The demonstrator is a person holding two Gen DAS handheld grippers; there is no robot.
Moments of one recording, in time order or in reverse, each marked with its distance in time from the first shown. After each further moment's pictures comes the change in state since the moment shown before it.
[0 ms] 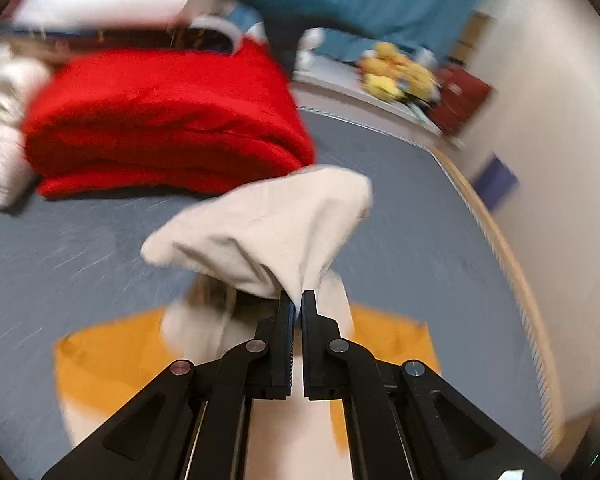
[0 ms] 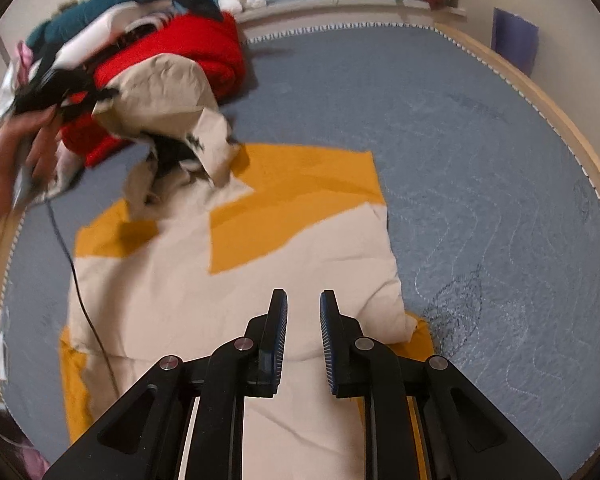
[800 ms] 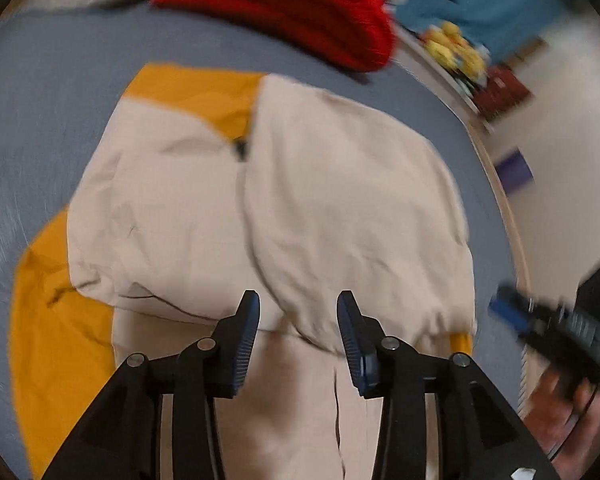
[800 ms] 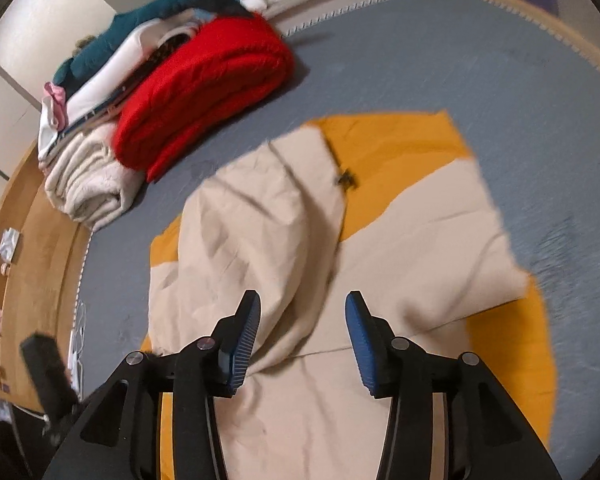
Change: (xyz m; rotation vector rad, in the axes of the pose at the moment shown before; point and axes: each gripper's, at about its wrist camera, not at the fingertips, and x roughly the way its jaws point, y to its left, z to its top) left arm -0.013 0.109 -0.216 -0.388 0.187 -0.043; right arm 0.035 0.043 -0.024 0.138 0.079 0.281
